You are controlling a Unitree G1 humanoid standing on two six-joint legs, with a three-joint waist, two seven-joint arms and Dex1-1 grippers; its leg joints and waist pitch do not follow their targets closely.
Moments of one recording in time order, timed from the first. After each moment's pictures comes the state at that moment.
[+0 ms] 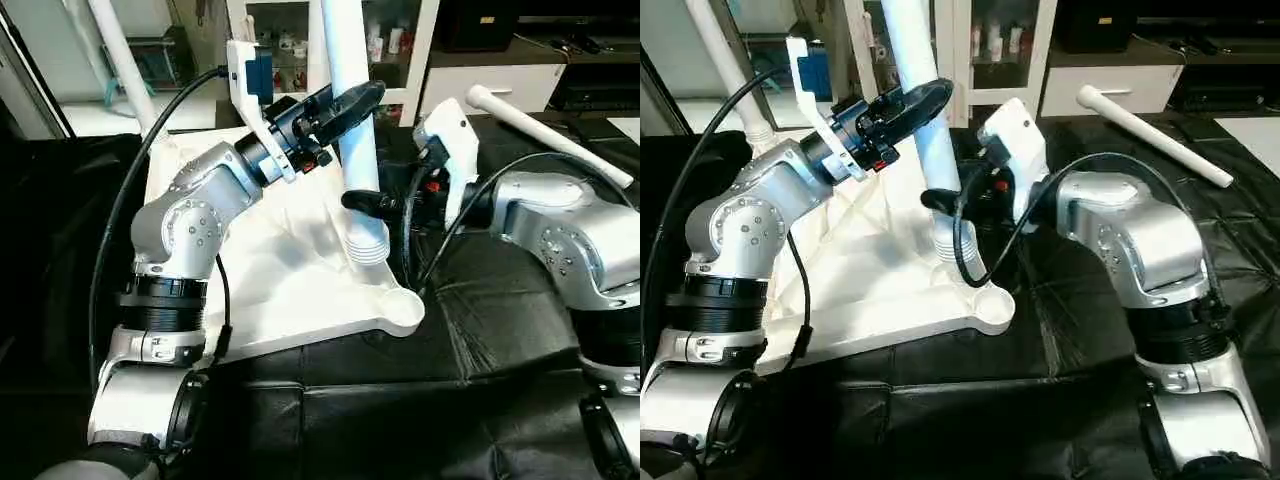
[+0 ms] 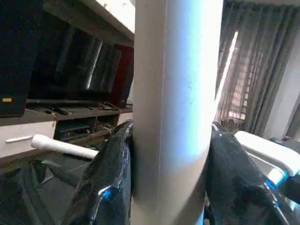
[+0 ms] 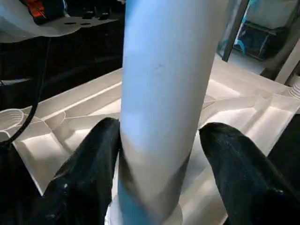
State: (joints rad) left arm -0.82 0.13 0.11 0.19 -0.64 0.54 -0.72; right arm -0.72 -0.47 0.13 -0.07 0.42 0.85 0.77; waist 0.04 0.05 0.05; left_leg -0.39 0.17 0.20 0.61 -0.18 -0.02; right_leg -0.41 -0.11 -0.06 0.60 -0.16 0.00
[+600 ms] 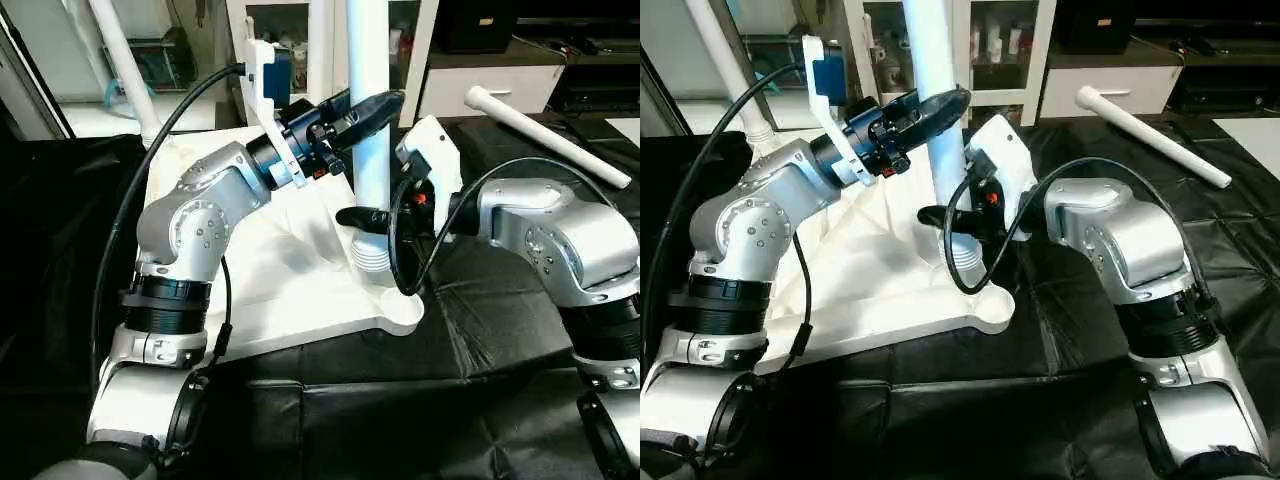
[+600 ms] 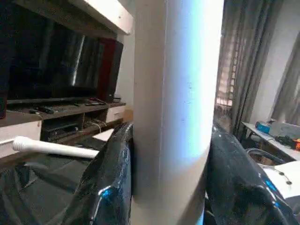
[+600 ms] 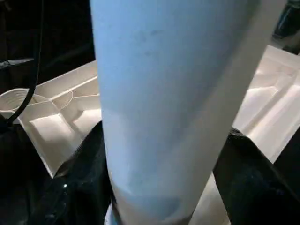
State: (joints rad) left arm -0.82 0.14 0.05 0.16 -0.63 0.54 -0.76; right arm -0.74 -0.47 0.20 0.00 0.40 0.87 0.81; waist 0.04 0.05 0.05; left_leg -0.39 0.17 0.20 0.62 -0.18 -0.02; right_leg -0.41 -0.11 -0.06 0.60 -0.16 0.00
